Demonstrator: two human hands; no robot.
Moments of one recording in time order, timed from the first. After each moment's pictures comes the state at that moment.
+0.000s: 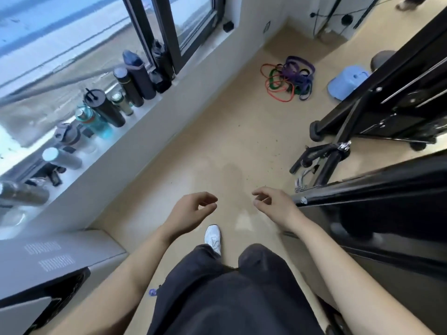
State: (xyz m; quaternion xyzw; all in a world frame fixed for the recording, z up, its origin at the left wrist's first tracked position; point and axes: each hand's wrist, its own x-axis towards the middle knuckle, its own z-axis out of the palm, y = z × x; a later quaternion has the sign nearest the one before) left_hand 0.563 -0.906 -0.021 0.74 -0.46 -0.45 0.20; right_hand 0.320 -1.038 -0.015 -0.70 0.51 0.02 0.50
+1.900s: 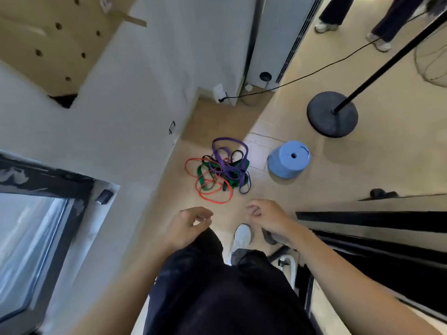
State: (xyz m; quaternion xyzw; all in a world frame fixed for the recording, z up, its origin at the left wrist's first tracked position) left_hand 0.534 -1.980 -0.069 0.65 -0.57 -0.49 0.10; right_hand 0.258 -2.047 -0.074 -0.62 0.59 0.06 0.52
